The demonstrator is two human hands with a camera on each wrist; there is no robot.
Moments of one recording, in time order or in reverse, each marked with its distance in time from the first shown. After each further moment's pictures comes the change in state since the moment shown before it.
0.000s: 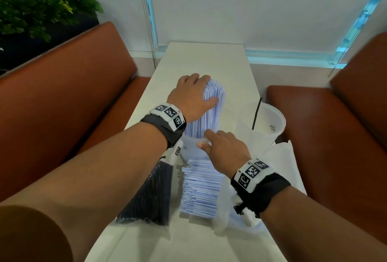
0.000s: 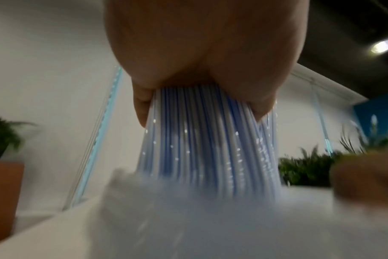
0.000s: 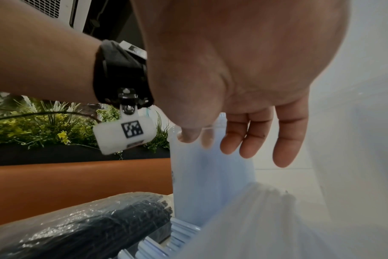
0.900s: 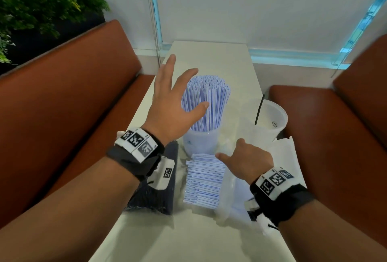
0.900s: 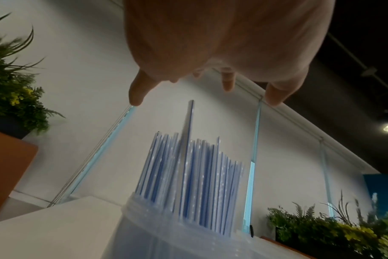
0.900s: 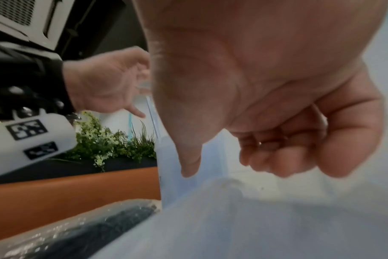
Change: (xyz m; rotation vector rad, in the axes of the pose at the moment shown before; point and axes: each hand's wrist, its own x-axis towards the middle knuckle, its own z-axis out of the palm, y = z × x) left_hand -0.098 -0.004 -0.050 -0.290 0.316 0.113; right_hand -0.040 0.026 -0.003 -0.048 -0.148 0.385
